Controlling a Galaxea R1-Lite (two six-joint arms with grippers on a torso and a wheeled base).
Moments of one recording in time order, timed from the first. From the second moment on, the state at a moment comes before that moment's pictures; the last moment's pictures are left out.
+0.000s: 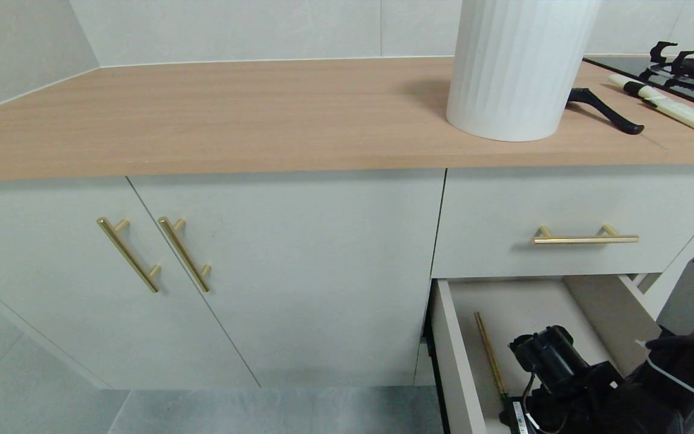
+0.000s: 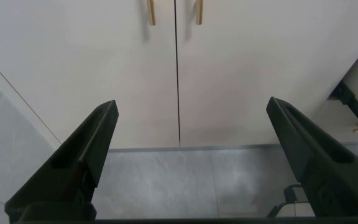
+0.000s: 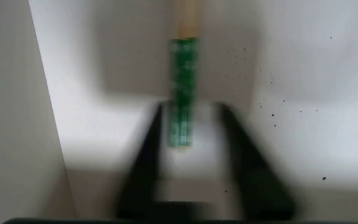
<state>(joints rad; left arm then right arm) 0.00 0.00 0.00 0.00 -0.01 0.01 0.50 2.08 -0.48 -0.50 -0.16 0.42</state>
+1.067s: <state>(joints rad) 0.00 0.00 0.00 0.00 -0.01 0.01 0.45 1.29 -0.62 0.10 -0.16 0.24</state>
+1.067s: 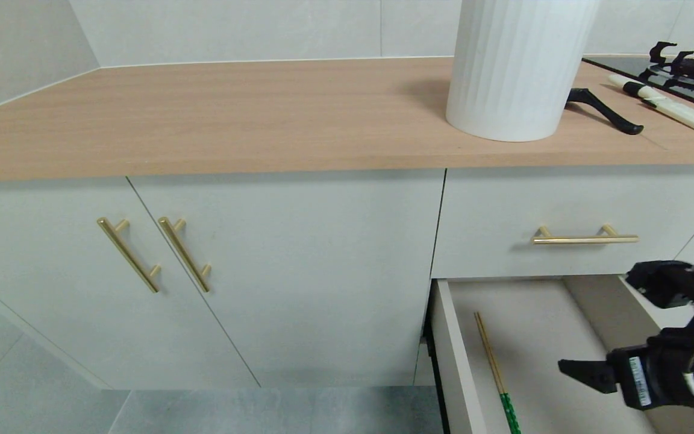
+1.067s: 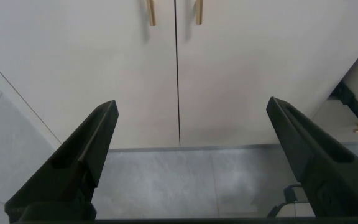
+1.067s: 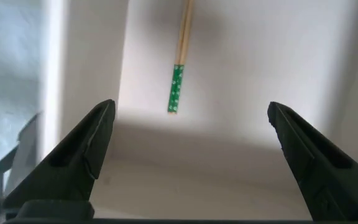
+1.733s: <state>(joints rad) 0.00 0.00 0.00 0.00 -0.01 0.01 0.34 1.03 -0.69 0.17 -0.16 0.08</state>
